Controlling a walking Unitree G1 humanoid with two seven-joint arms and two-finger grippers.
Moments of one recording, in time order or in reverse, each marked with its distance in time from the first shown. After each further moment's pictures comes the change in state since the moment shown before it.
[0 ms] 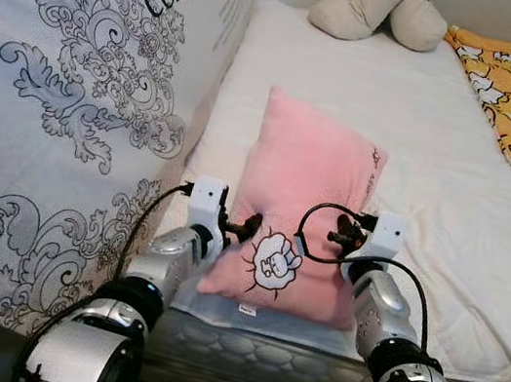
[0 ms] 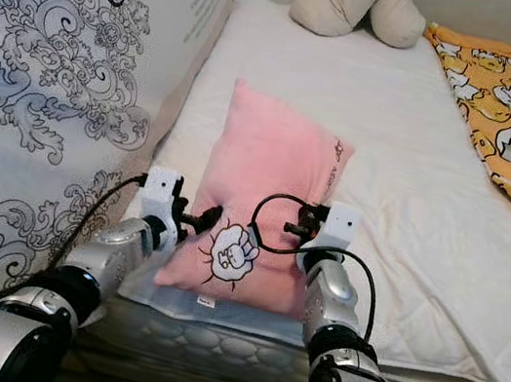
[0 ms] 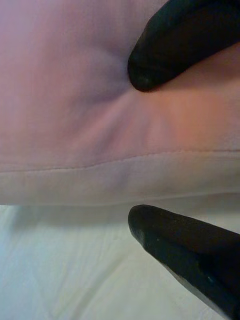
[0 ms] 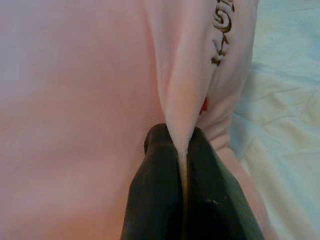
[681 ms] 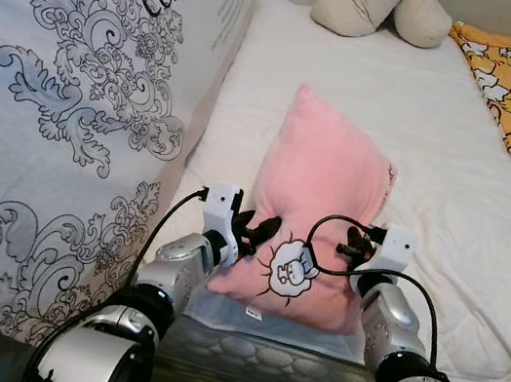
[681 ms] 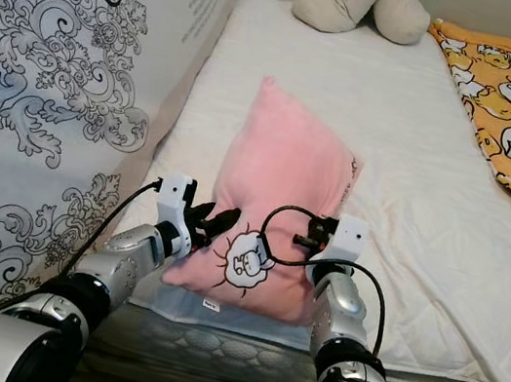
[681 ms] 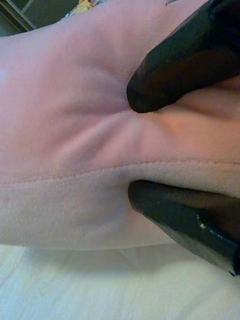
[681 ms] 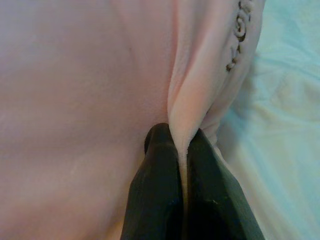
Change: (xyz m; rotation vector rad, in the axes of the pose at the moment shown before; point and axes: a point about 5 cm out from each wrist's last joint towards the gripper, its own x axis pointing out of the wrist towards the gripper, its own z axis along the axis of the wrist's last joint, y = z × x) left arm 0.001 -0.021 -0.004 -0.068 -0.062 -0.198; right arm -0.012 -0.017 -0.014 -0.033 0.036 -0.059
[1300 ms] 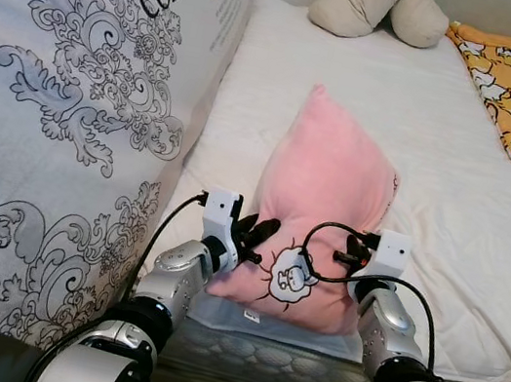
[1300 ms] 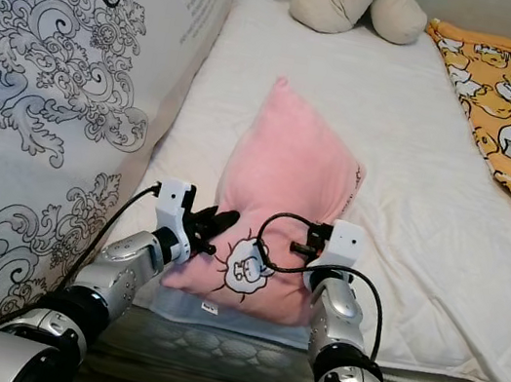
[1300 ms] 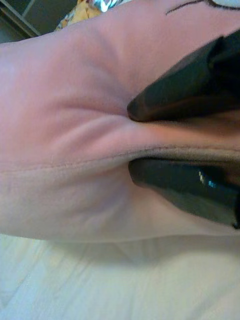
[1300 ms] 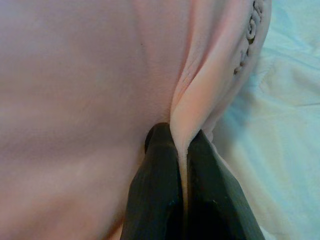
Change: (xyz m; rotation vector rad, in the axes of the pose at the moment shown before) left arm -0.003 -0.003 -0.003 0.051 -0.040 -0.003; right arm 0.000 0.006 -0.007 -0.023 0.033 -0.017
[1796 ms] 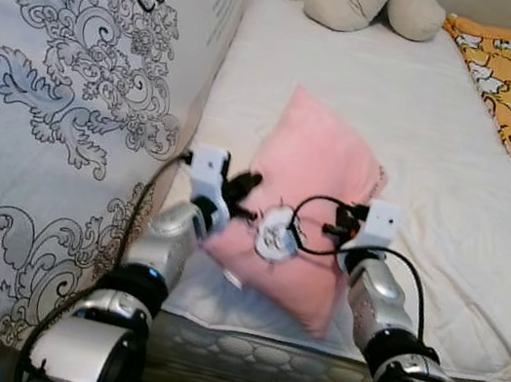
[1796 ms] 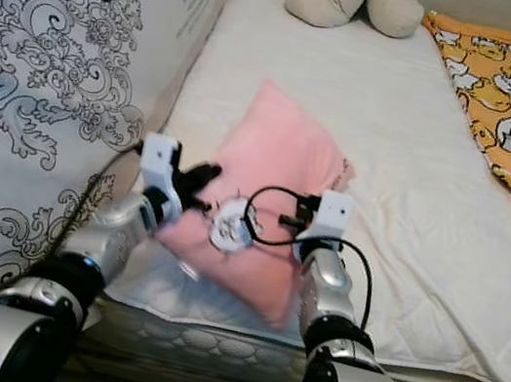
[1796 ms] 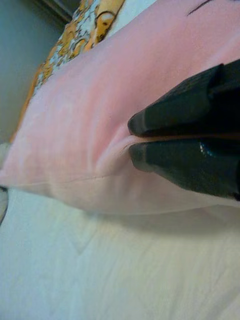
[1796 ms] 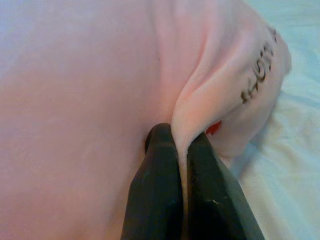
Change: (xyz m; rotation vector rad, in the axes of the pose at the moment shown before) left arm 0.003 0.022 0.060 0.081 -0.146 0.124; right arm 0.018 0.031 0.036 -0.030 -0.089 0.080
